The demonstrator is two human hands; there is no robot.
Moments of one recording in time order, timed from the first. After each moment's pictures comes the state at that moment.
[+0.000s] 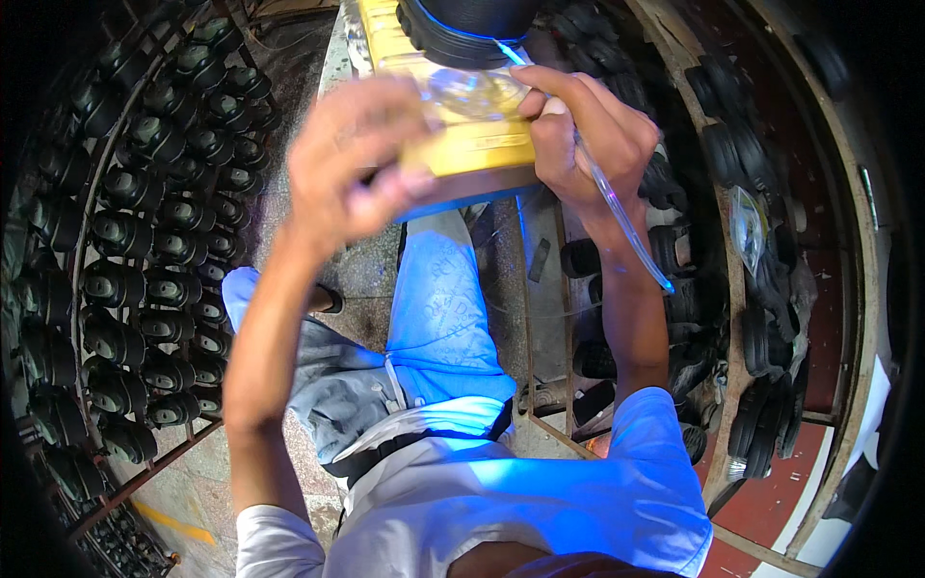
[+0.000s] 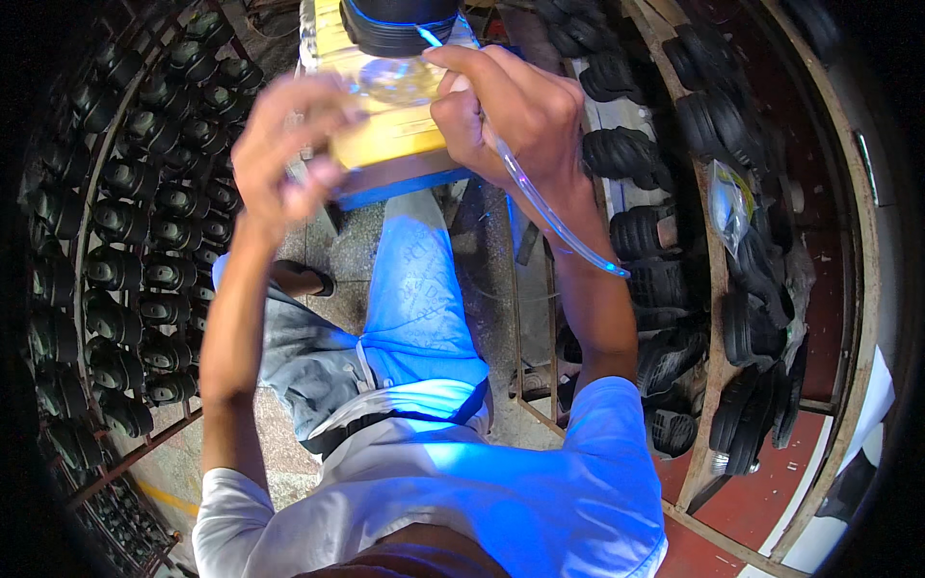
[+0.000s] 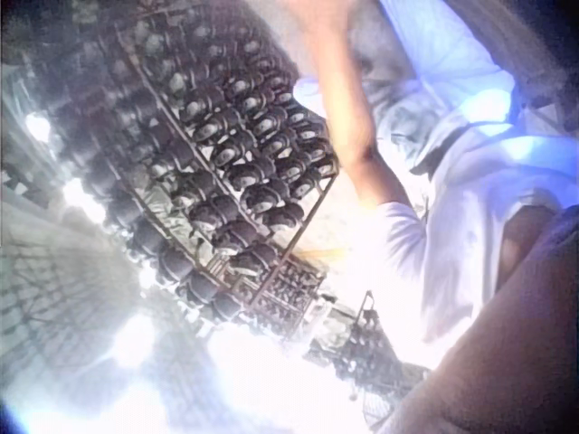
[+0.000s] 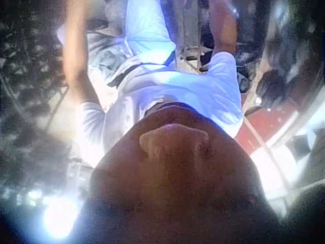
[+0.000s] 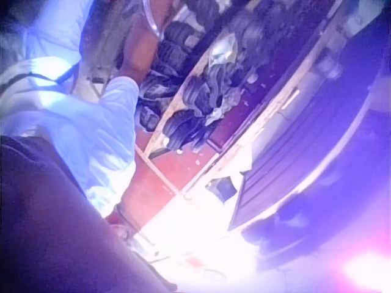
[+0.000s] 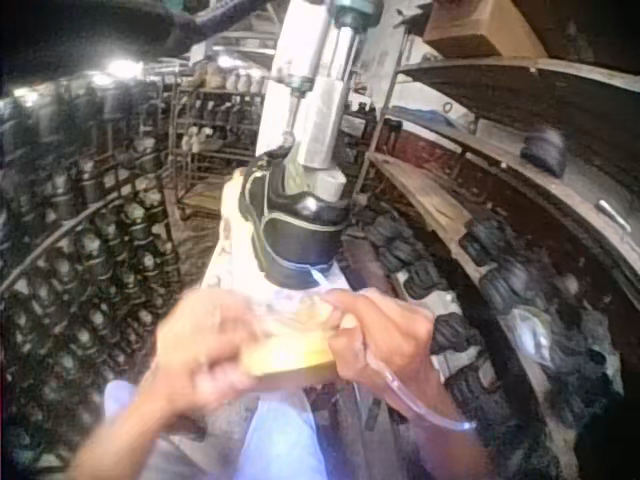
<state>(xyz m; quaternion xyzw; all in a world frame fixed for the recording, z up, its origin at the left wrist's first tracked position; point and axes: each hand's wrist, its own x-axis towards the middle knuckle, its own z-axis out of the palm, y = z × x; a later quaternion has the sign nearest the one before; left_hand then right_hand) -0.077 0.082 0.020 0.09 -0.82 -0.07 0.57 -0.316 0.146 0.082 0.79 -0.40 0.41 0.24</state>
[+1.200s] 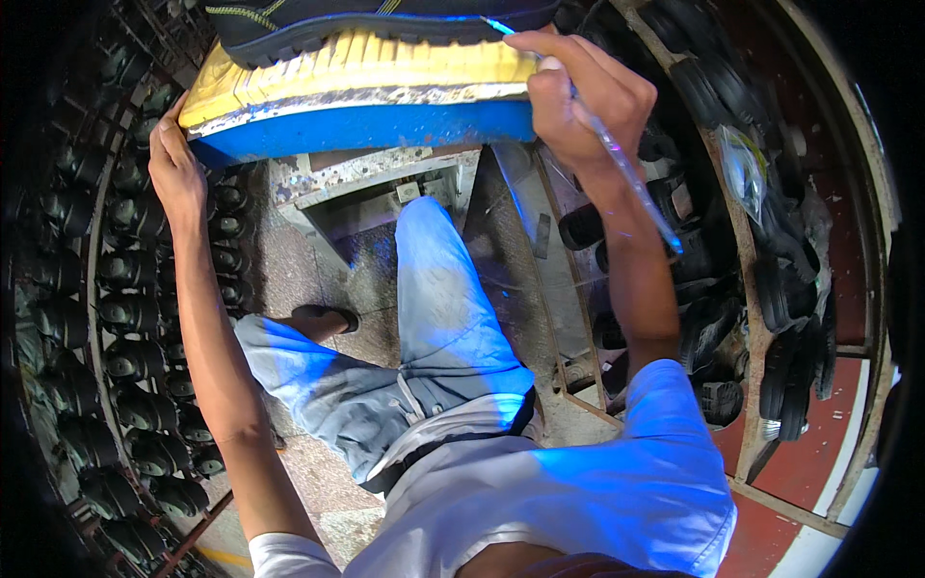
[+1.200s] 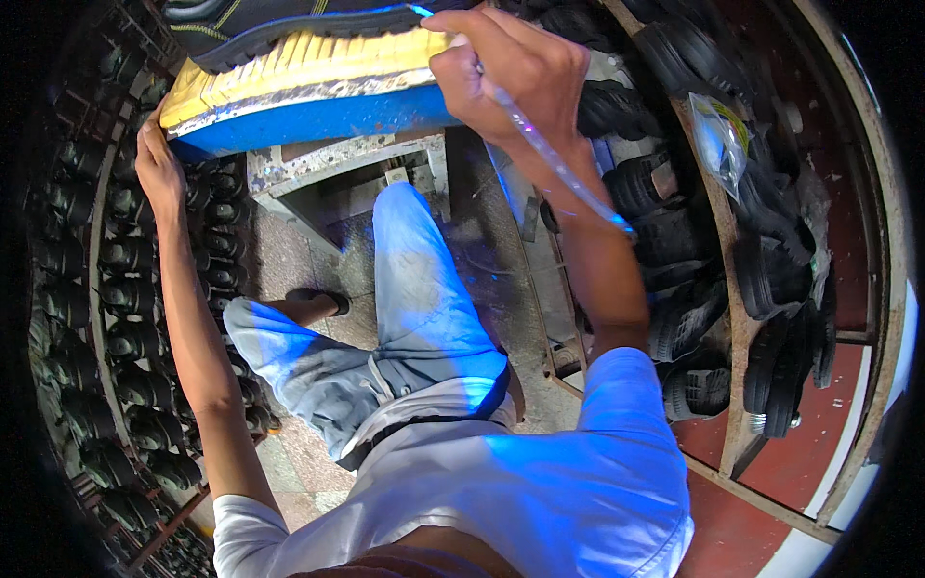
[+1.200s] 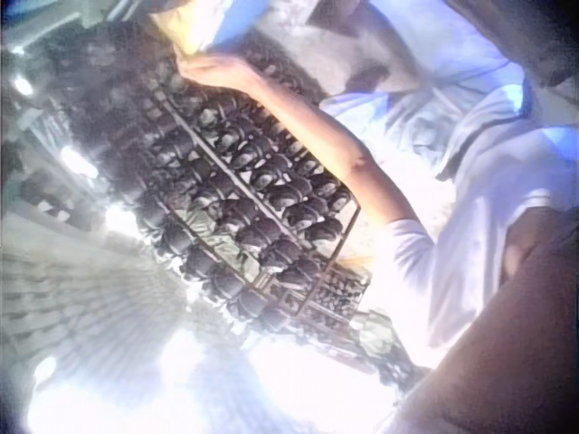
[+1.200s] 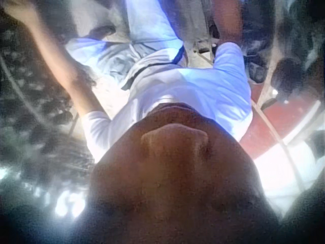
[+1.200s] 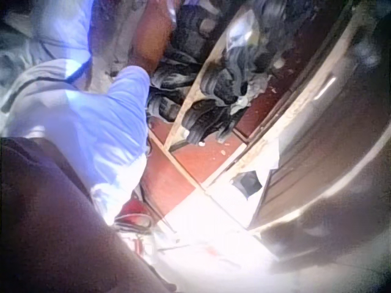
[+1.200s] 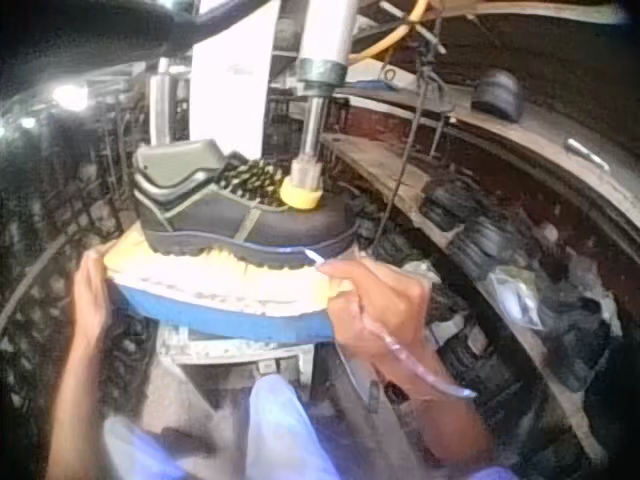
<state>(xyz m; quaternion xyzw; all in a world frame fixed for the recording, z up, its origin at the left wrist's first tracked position) 0.000 -0.046 0.003 0.46 -0.70 -0.16 0.53 -0.363 0.147 0.077 0.70 -0.45 0.45 0.32</state>
